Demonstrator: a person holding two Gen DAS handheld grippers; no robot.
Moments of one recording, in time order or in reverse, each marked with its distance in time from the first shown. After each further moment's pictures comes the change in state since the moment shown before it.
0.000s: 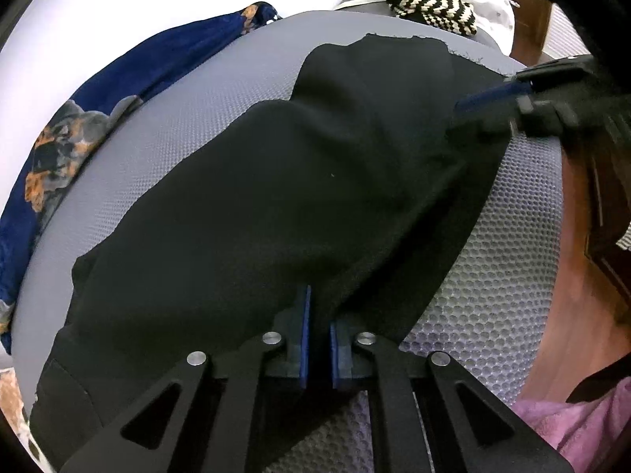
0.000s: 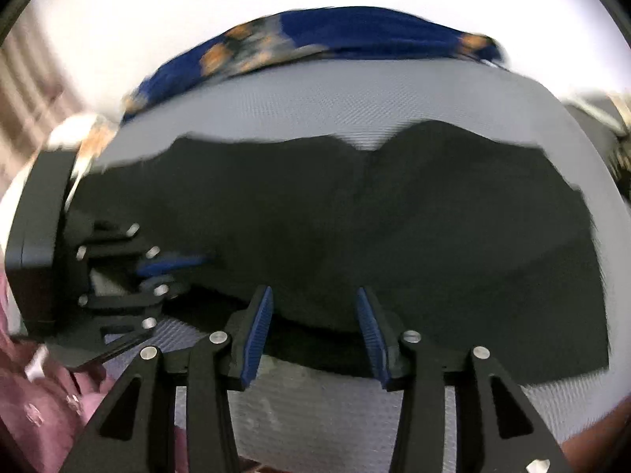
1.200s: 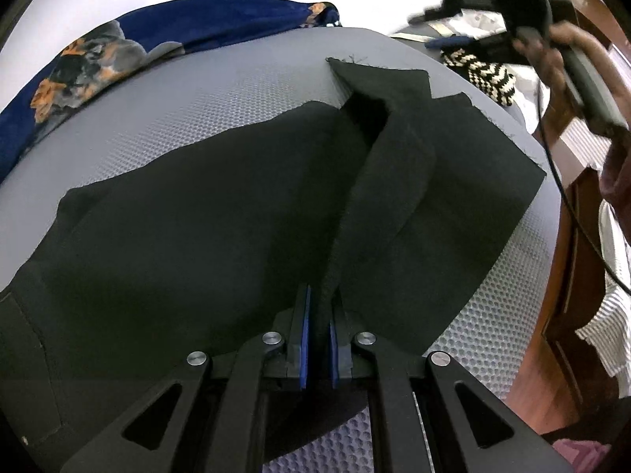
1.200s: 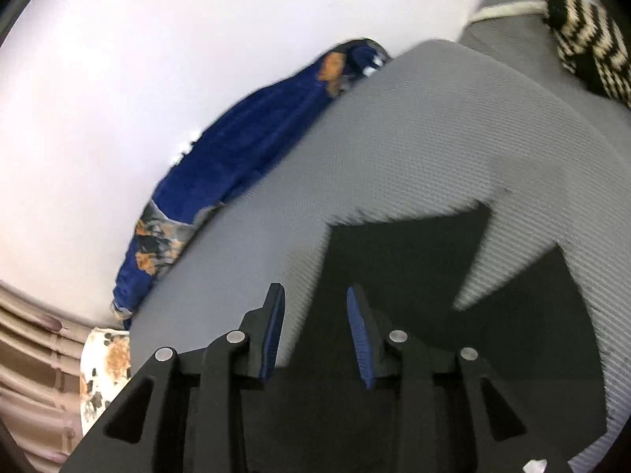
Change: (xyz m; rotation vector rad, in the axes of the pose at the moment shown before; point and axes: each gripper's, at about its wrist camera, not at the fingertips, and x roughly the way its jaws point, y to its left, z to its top) left arm -0.002 0.037 -0.010 -0.308 -0.044 -0.128; right arm 0.008 -0.134 0.148 0.594 -0.085 0.107
